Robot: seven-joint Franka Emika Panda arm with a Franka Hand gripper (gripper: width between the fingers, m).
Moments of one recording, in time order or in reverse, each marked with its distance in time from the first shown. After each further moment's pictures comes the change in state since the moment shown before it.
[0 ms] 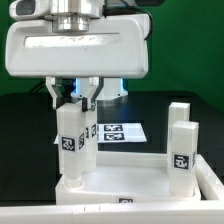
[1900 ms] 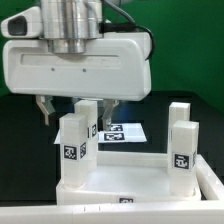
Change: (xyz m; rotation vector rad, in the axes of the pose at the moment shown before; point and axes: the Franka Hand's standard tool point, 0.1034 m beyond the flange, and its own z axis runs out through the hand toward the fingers) arm 0.003 -0.008 0.023 -0.028 -0.236 0.076
